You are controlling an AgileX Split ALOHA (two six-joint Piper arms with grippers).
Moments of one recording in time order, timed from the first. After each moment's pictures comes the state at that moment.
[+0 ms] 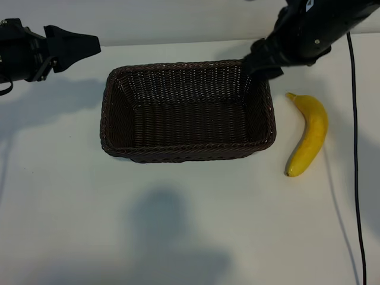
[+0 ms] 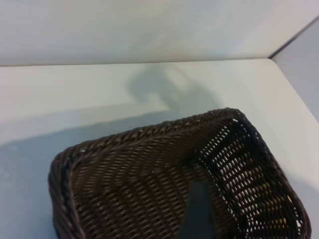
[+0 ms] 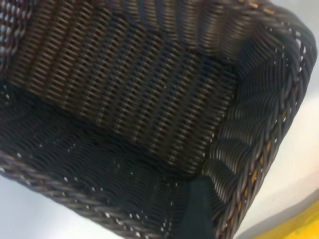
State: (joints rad) left arm 0.10 1.47 -0.92 1.78 -1.00 -2.00; right arm 0.44 1.72 -1.48 0.15 0.91 -0.12
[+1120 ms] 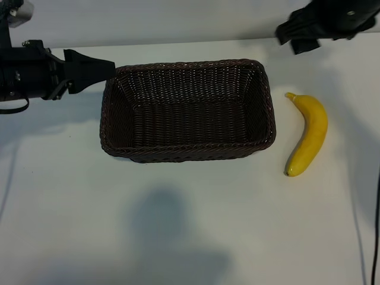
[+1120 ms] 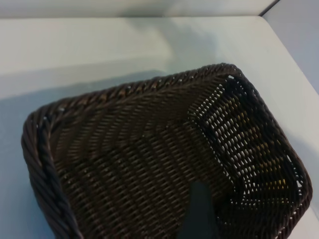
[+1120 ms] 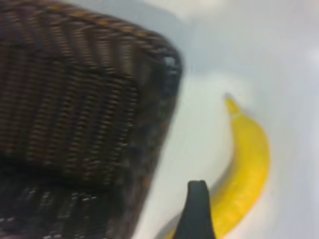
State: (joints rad) left arm 0.08 1.54 -0.88 1.79 -1.04 -1.93; right arm 0.35 1.71 -1.56 -0.05 1.01 0.03
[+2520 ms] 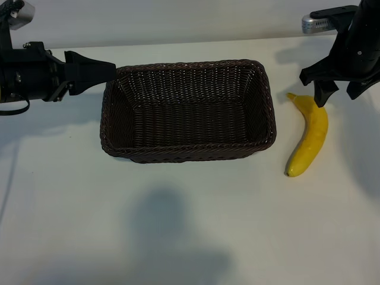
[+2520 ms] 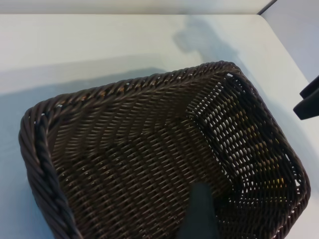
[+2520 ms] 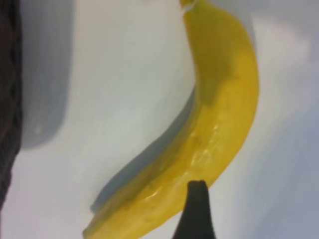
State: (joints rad) left arm 0.08 1.54 -0.87 1.78 -1.04 -1.93; right arm 0.18 2.00 -1.56 0.06 1.14 -0.09
